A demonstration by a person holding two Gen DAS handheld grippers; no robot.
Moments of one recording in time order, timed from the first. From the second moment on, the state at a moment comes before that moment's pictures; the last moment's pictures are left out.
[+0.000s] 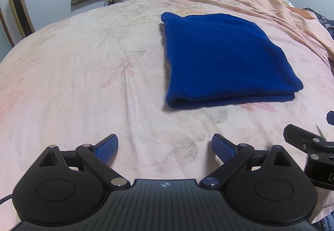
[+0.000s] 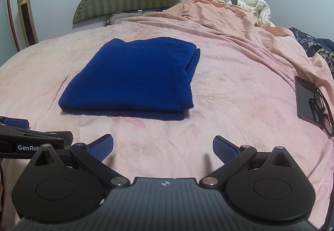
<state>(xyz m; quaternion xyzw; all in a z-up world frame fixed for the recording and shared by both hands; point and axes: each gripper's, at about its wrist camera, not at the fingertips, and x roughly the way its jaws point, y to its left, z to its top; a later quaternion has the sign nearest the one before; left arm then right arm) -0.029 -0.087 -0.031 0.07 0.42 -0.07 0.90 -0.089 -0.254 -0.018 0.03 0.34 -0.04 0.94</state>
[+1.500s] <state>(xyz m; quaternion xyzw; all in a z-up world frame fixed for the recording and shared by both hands) -0.029 -0.082 -0.030 0.07 0.42 -0.05 0.91 -0.090 -0.254 -0.018 0.02 0.34 -0.04 0.94</state>
